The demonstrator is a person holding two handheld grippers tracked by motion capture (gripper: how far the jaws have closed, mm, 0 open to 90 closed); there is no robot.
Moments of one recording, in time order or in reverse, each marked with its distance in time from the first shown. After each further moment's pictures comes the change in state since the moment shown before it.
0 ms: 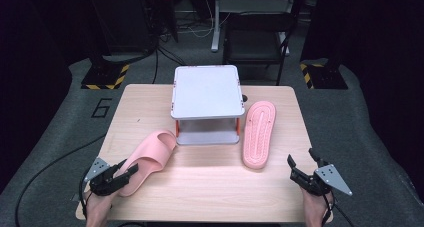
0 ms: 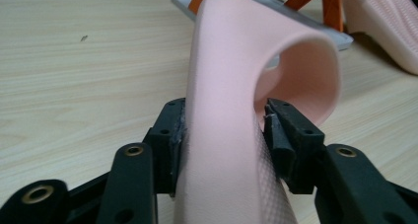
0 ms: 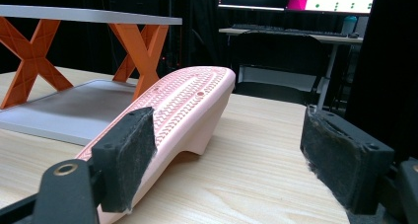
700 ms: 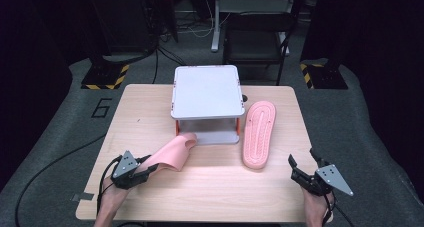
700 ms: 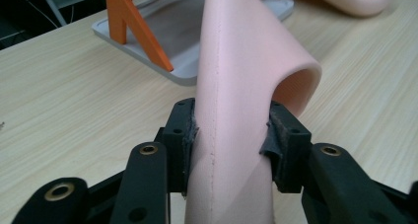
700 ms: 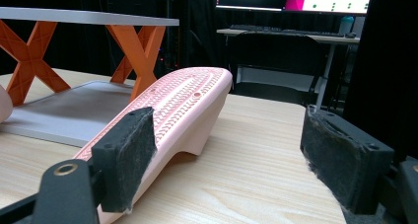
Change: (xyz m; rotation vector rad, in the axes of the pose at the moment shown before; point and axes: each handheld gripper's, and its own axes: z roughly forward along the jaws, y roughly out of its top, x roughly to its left) left arm -0.043 0.028 0.031 0.059 -0.161 0.336; right arm -0.002 0.000 -0.001 -0.004 -0.010 0.005
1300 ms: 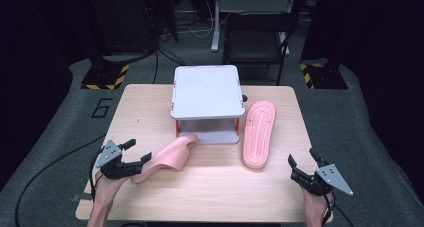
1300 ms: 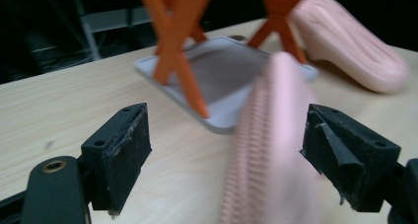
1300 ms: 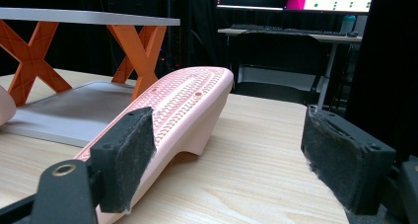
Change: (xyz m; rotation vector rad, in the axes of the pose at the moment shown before) left arm 0.021 0.018 -0.015 -0.144 0.052 -0.081; right arm 0.000 -0.001 0.001 0.001 0.005 0.006
